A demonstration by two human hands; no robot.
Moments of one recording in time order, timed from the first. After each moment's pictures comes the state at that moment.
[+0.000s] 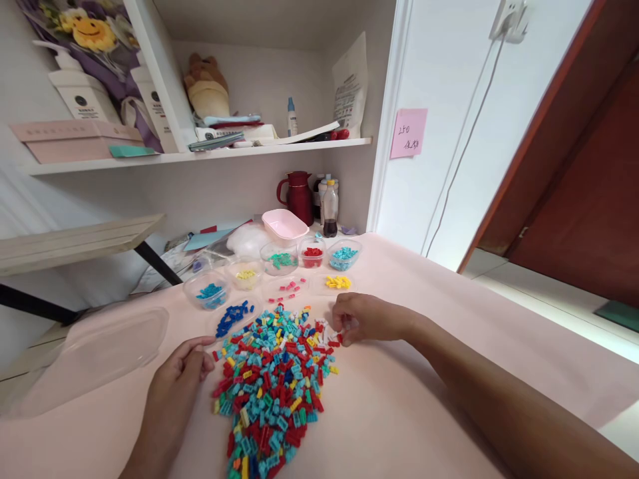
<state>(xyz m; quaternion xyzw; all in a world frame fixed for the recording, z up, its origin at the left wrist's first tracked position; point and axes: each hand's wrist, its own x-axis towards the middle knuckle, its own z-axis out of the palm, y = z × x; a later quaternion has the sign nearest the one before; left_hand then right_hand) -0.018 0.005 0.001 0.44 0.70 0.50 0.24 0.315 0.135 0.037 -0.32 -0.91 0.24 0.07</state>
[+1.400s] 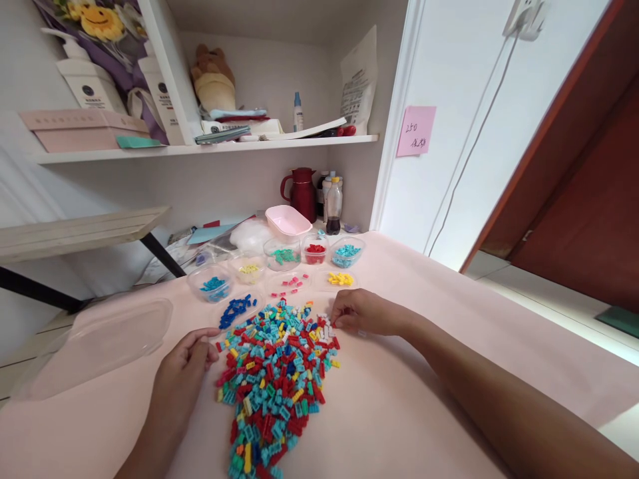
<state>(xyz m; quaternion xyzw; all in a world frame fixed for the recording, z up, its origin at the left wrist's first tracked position) -0.014 0.005 0.003 0.45 0.71 0.50 0.23 0.309 0.140 0.026 -0.34 -0.90 0.25 0.11</state>
